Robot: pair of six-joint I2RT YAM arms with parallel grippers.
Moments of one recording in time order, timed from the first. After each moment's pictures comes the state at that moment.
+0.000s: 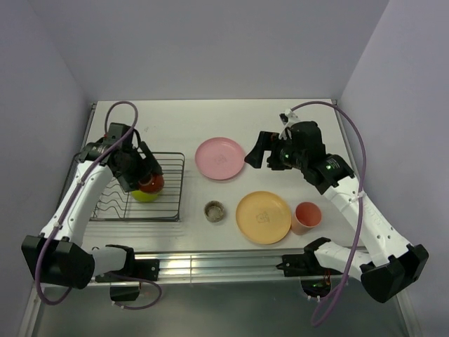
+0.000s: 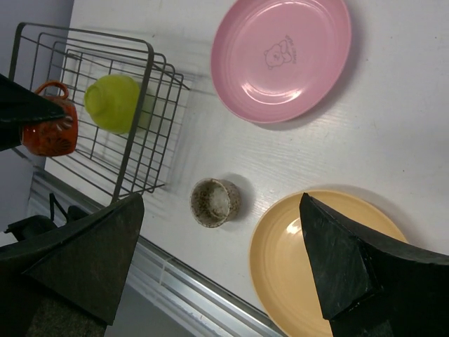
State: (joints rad) left arm -0.14 1.22 1.19 -1.07 0.09 -0.78; right arm 0.44 1.06 1.12 -0.62 -0.20 0.51
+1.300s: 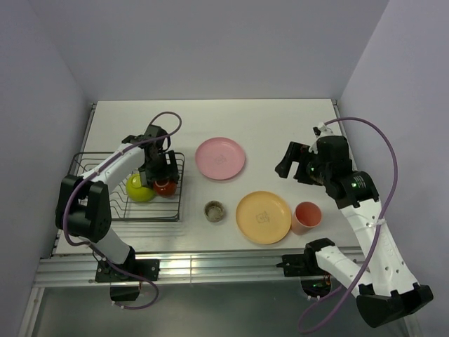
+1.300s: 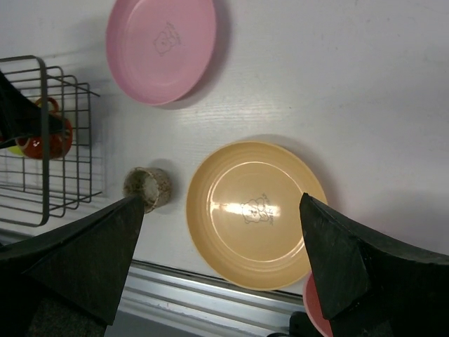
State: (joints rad) left arm -0.31 1.62 1.16 -0.85 -0.01 -0.53; right arm 0.24 0.87 1.08 -0.89 -0.09 0.47
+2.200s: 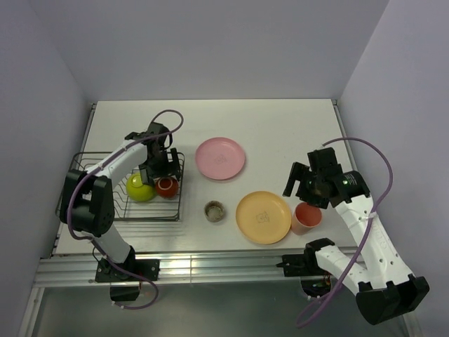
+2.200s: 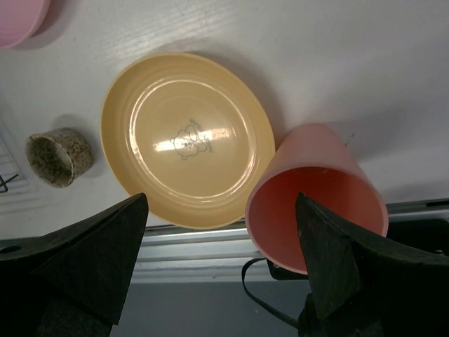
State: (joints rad) left arm -0.31 1.67 1.21 -0.85 -0.02 -0.54; right arm 0.24 0.90 0.99 -1.15 0.03 0.58
